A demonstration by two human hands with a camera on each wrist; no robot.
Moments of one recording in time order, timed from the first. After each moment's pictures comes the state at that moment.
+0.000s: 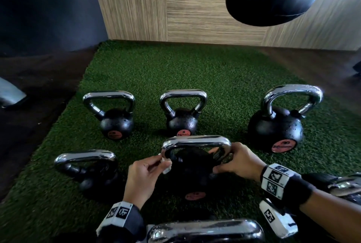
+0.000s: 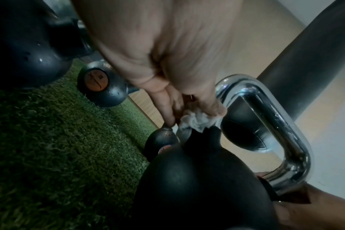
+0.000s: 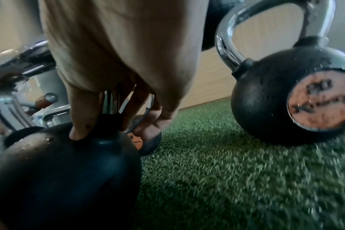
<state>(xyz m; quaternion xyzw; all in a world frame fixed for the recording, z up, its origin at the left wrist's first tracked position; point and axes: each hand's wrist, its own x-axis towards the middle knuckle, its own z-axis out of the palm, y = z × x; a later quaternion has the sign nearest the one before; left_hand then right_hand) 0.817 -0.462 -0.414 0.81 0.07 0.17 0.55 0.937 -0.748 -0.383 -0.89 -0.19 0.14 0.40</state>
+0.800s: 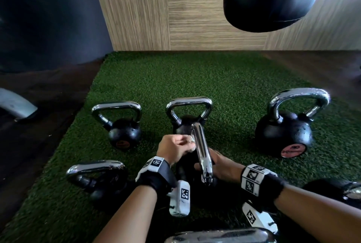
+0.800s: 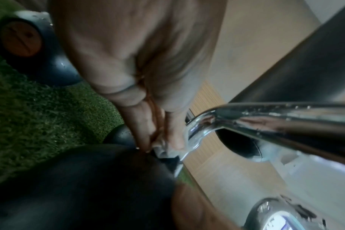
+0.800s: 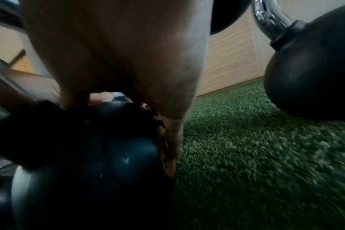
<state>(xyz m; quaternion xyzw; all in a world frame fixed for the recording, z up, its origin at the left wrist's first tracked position) 0.926 -0.476 -0.387 0.82 0.10 0.04 0.56 0.949 -0.678 -0.405 -0.88 -0.26 0.20 0.33</state>
